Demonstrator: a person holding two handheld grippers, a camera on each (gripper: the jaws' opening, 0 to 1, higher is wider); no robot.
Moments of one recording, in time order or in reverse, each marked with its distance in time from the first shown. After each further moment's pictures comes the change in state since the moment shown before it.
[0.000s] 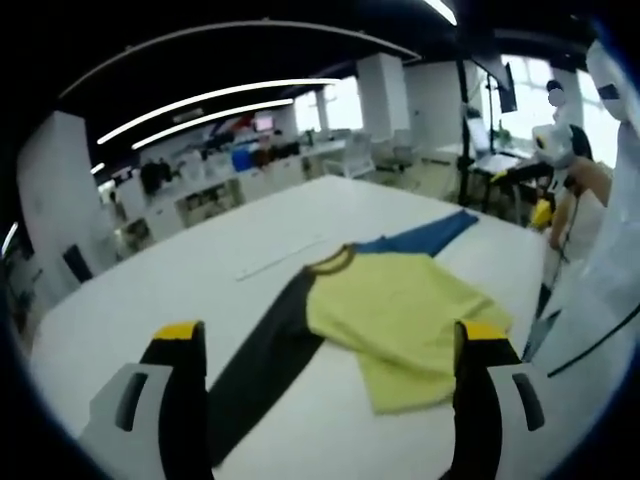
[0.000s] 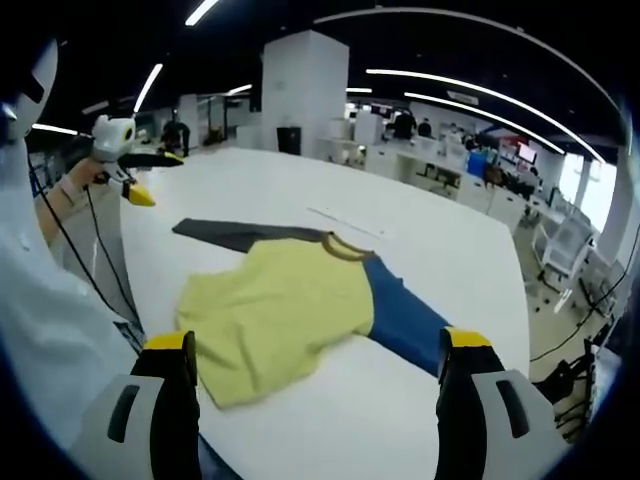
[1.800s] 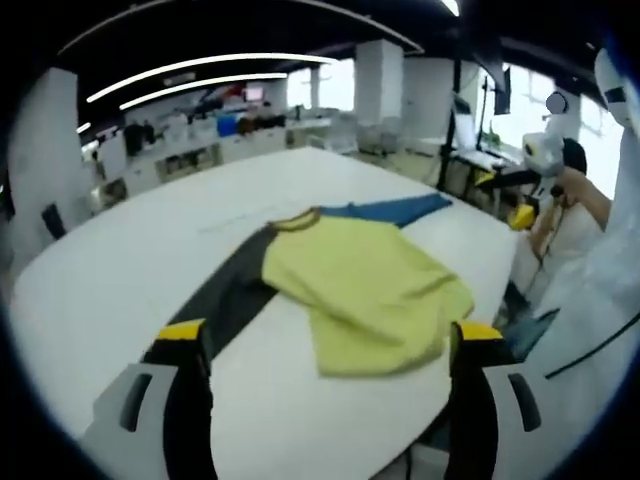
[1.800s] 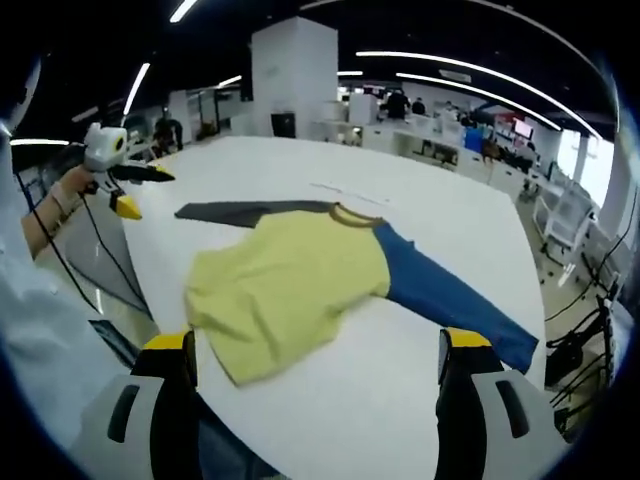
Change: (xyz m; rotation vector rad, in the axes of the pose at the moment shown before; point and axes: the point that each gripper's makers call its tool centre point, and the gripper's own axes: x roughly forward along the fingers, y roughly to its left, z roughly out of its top) left arm 0.000 -0.045 -0.064 -0.132 0.105 -0.128; right arm 0.003 0.024 -0.051 0.078 0.079 0.001
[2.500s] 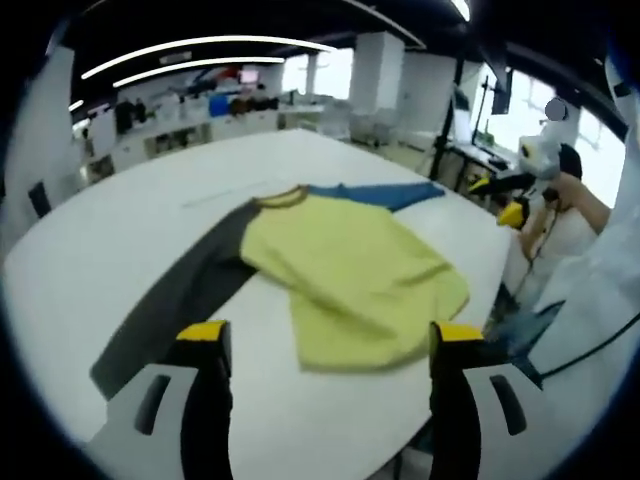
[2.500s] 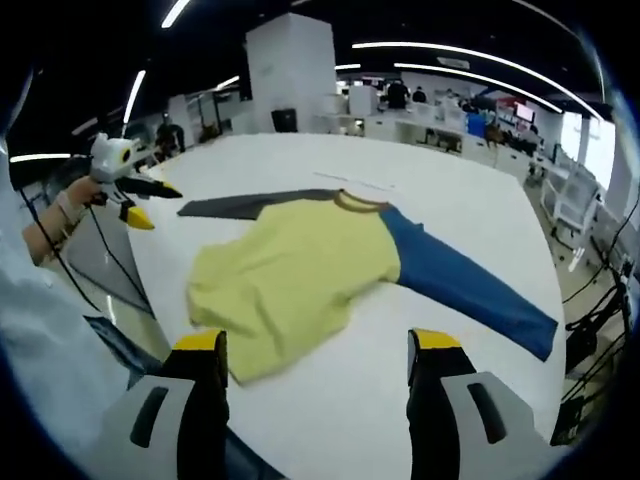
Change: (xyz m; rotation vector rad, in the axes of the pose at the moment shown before) left arm 0.025 -0.008 -0.022 -0.053 0.050 -0.055; right arm 0.013 0.003 -0.011 0.057 -0.004 0.046
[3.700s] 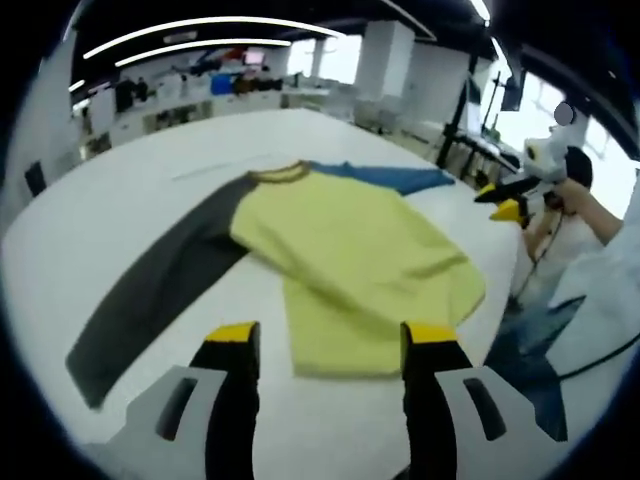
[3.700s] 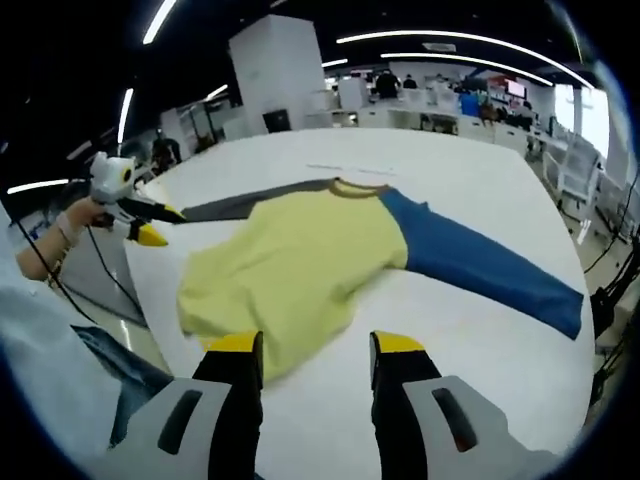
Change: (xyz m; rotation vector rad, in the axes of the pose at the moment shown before) left arm 0.040 0.006 -0.019 -0.057 0.080 0.021; right arm 0.035 -0.016 -0.020 0.113 0.010 0.028
